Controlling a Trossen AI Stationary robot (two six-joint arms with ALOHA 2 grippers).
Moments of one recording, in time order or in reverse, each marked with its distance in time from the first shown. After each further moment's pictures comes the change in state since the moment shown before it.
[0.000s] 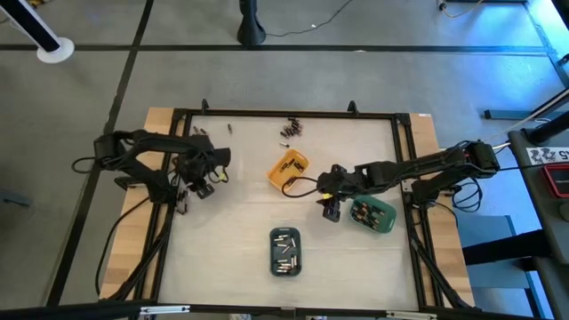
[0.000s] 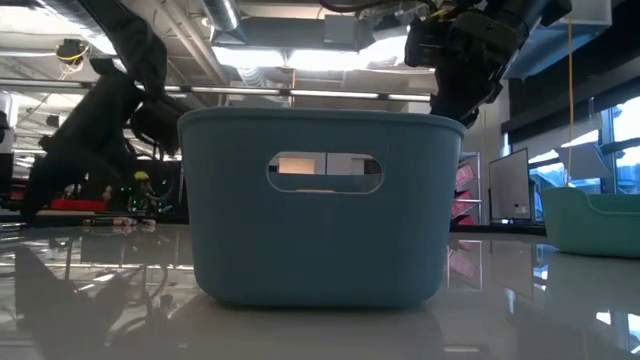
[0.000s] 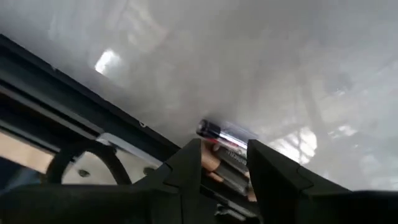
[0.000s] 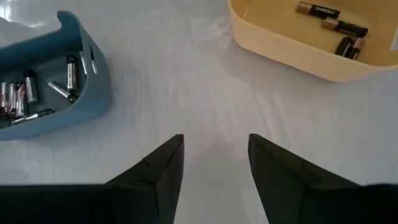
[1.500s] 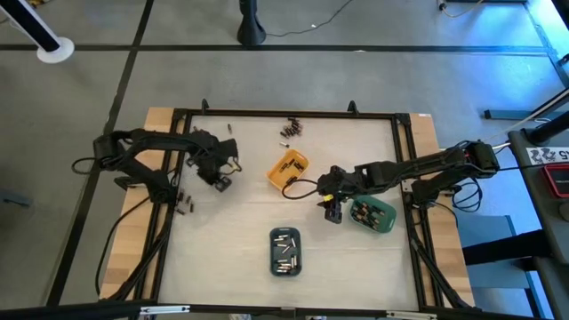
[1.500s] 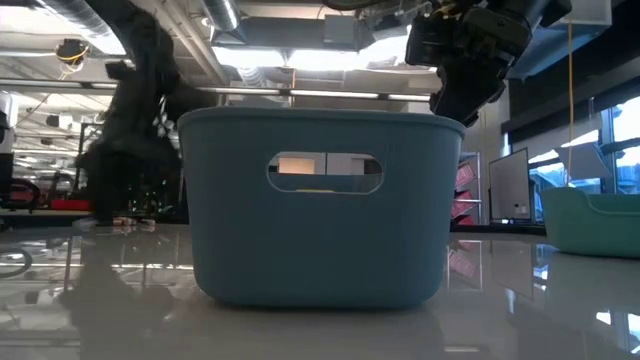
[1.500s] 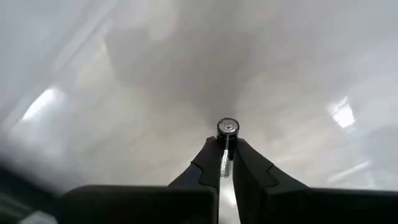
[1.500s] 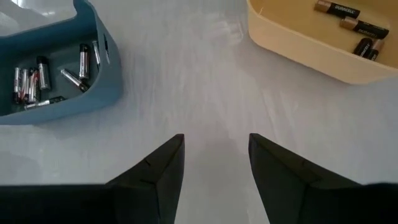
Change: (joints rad) left arm -0.001 -0.019 0.068 0.249 0.114 -0.103; right arm 0.000 0.000 0.000 -0.004 -0.044 -0.039
